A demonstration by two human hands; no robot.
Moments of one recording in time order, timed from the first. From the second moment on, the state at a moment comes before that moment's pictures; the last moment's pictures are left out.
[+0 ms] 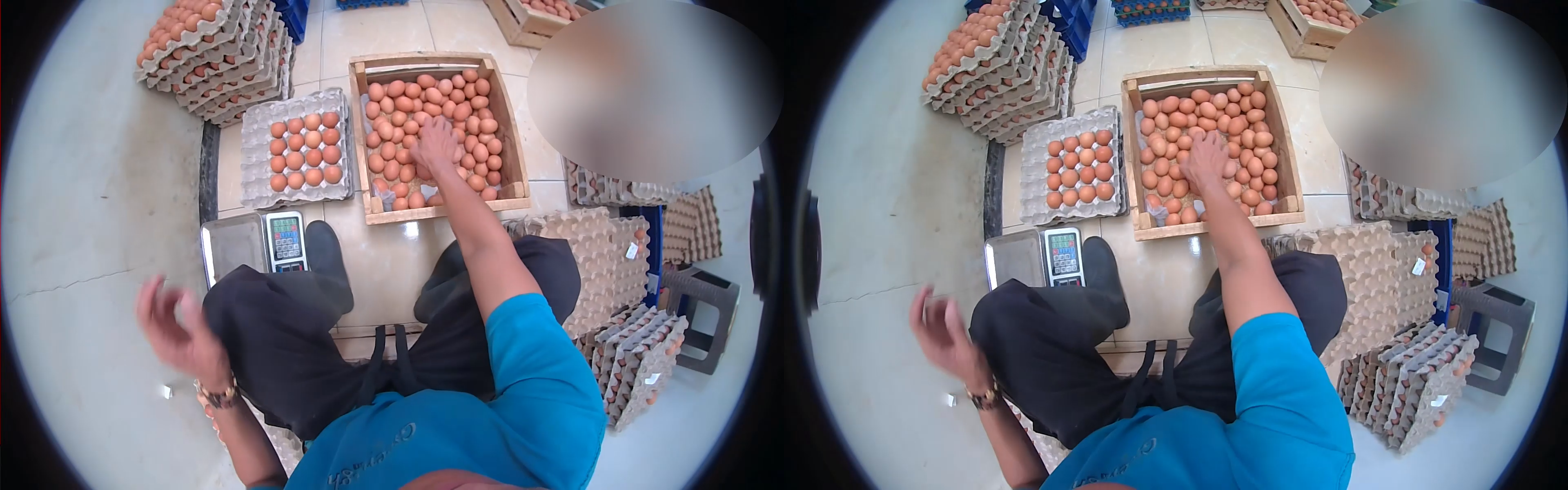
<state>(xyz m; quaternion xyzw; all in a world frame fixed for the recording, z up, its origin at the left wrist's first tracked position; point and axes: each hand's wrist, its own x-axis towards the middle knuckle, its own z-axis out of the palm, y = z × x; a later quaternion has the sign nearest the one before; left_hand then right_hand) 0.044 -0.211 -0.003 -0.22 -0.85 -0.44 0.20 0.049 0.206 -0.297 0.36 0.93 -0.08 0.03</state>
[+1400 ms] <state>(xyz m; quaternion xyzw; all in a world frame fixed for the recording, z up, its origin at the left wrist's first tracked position) 0.018 -0.048 0.001 -0.56 -0.78 -0.05 -0.28 -0.092 0.268 -0.353 0.29 0.96 0.01 -0.02</state>
